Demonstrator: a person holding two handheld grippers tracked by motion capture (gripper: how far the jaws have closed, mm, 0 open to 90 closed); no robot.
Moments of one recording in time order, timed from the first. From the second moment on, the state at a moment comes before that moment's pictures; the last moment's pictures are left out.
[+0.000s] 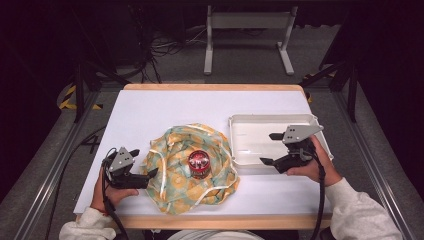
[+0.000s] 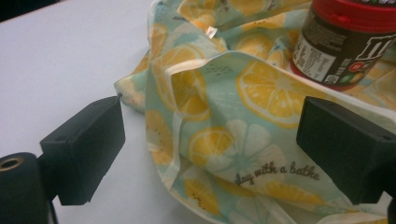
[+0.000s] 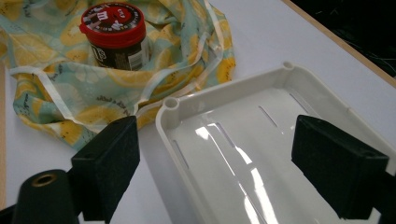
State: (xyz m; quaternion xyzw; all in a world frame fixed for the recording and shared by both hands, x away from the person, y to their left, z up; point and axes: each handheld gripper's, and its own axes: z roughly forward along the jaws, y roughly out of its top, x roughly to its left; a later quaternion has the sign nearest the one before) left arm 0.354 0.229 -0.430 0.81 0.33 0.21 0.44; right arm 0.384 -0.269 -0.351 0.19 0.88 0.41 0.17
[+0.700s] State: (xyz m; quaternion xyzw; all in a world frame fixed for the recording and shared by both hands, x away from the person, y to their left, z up) left arm 0.357 0.228 -0.430 0.81 0.33 0.21 0.43; right arm 0.405 -0.195 -0.336 0.10 0.91 0.37 0.14
